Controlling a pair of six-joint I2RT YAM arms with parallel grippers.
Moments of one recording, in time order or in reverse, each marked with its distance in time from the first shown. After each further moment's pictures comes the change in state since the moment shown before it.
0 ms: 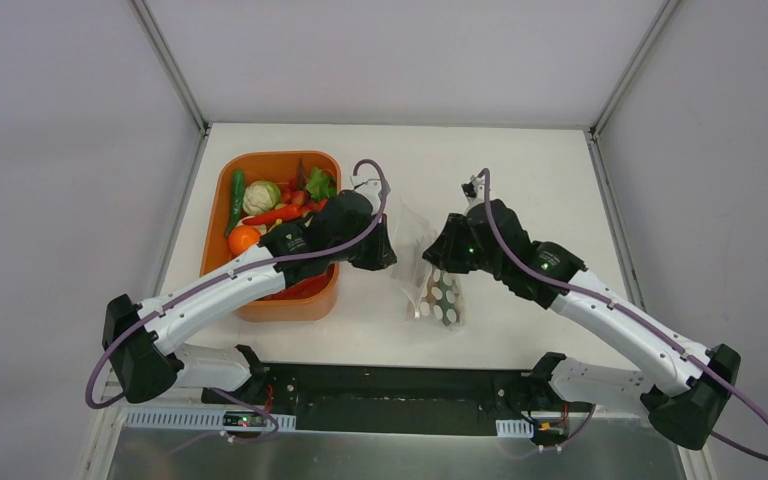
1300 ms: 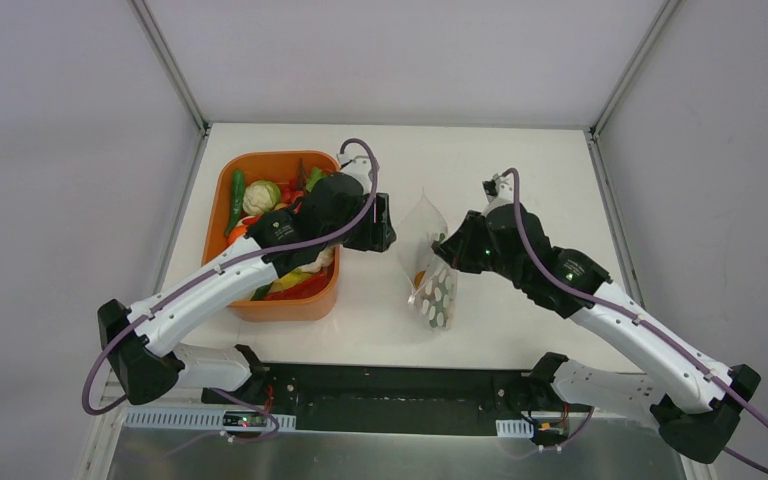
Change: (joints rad) left arm 0.044 0.001 0.109 -0.060 -0.129 0.095; right arm 0.008 -0.095 0.043 -0.096 0.075 0.029
